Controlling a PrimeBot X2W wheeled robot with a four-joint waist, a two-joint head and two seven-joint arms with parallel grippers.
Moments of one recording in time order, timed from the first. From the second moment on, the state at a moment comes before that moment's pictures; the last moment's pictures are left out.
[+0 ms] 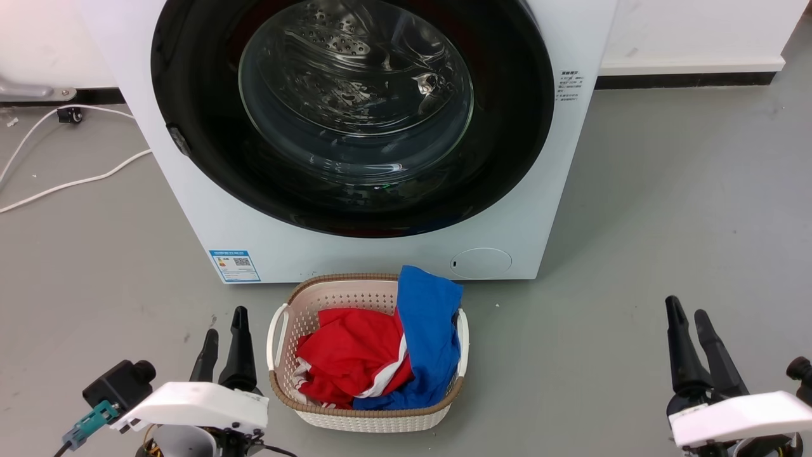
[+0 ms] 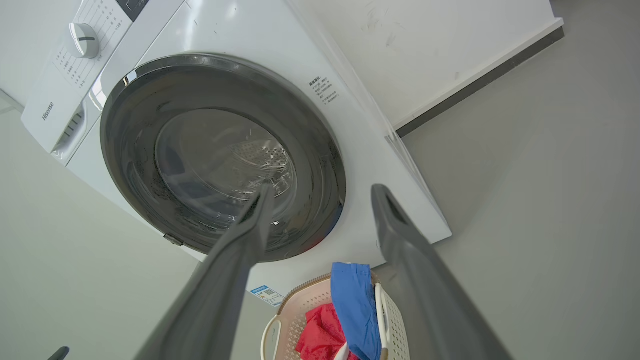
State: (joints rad) left arm -0.03 0.06 -0.01 0.12 -0.84 0.06 -0.06; right arm 0.03 -0.05 -0.07 0.06 0.73 0.13 -0.06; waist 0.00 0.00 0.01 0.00
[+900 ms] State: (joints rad) left arm 0.00 0.10 -0.11 0.06 -0.53 0.10 -0.14; right arm 0.10 -0.05 -0.08 0.01 0.42 0.13 -0.14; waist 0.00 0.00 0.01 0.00
